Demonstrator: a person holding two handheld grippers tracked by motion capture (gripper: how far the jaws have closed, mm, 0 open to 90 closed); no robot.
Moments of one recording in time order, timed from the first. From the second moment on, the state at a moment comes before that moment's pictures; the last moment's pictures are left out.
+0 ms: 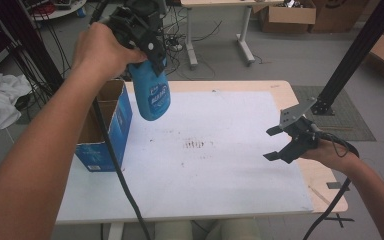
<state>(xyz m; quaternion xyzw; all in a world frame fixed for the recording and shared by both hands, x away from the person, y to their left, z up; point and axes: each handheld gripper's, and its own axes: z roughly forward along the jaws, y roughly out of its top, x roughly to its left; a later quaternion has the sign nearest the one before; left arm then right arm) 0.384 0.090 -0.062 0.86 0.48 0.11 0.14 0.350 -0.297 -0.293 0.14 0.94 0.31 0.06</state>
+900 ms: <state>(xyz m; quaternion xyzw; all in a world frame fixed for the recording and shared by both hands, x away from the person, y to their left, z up) 0.376 0.191 -0.047 0.72 0.65 0.20 0.14 0.349 -0.292 -0.291 0.13 0.94 0.31 0.06</state>
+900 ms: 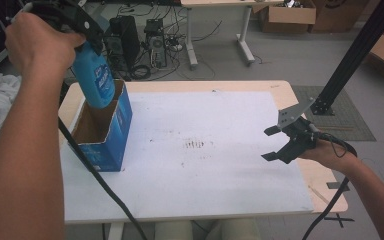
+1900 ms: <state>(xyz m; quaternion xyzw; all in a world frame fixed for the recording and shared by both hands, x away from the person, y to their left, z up) 0.383 0.241 -0.174 0.70 0.67 0.20 0.14 0.351 -0.289 -0.295 0.14 0.94 0.30 0.06</state>
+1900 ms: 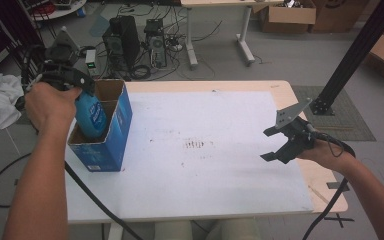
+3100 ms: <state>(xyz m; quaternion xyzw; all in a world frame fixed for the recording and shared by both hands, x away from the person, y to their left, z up) 0.387 0.243 -0.269 0.70 0.67 0.20 0.13 0.353 -0.296 -0.299 0.15 0.94 0.30 0.05</state>
